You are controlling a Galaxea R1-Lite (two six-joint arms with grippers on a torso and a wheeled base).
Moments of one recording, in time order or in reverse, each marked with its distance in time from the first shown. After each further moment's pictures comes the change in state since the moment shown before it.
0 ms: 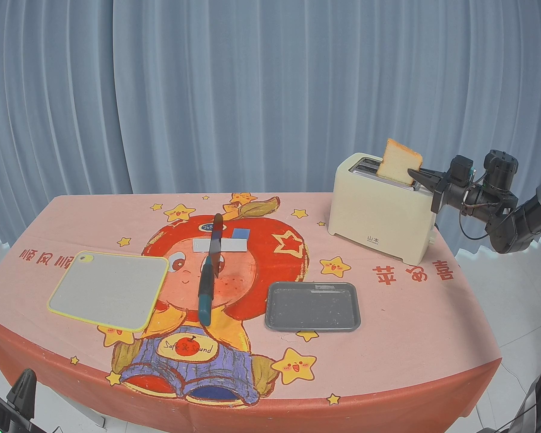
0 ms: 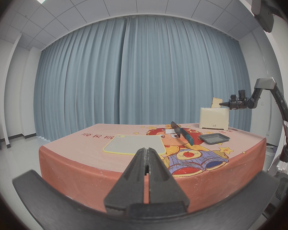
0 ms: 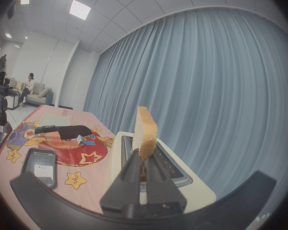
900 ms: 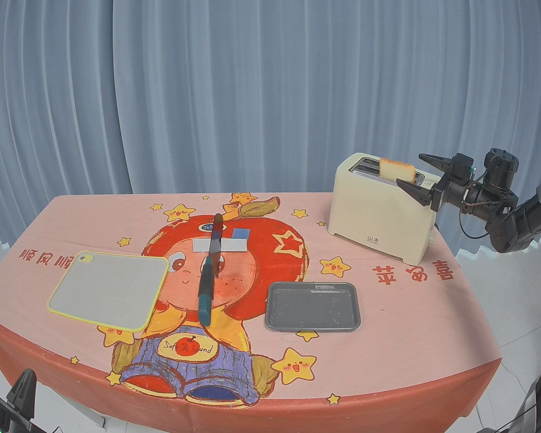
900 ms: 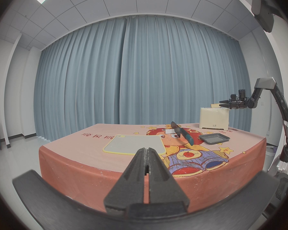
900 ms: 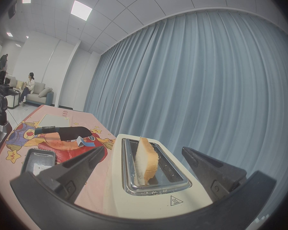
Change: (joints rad) left arm 0.001 0.000 0.000 0.000 0.000 0.000; right arm 0.000 -0.005 -0.002 -0.009 0.000 0.001
